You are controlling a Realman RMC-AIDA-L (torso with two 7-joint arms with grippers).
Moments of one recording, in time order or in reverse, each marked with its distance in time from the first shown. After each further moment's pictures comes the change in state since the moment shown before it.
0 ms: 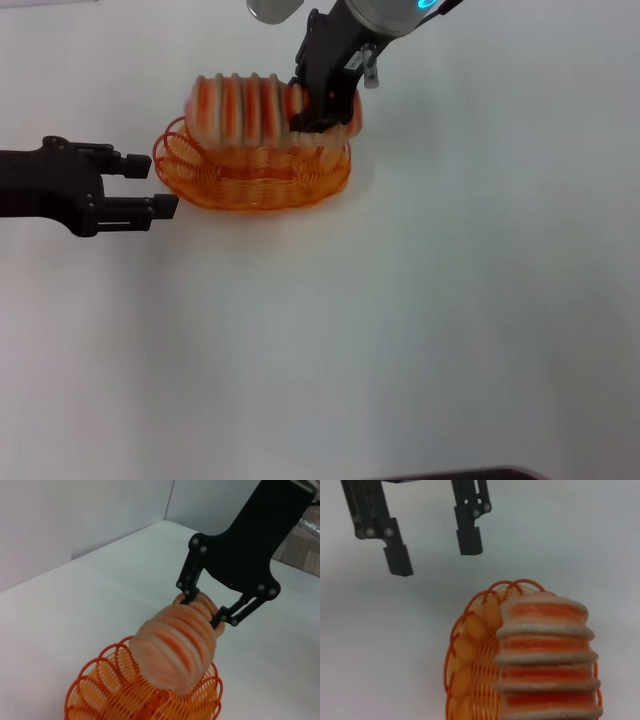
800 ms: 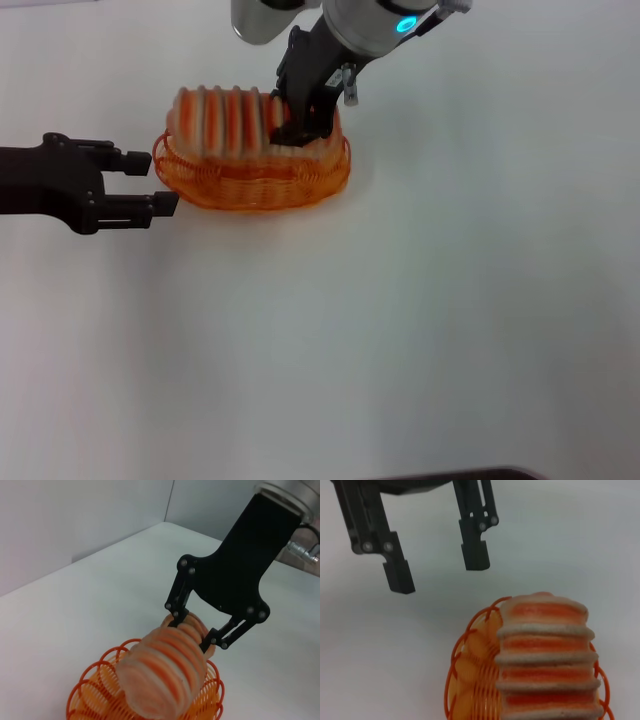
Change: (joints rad) left arm -0.004 0.002 0.002 0.000 -0.001 -0.002 0.005; right arm 0.004 -0.003 -0.060 0.090 0.085 0.113 -0.023
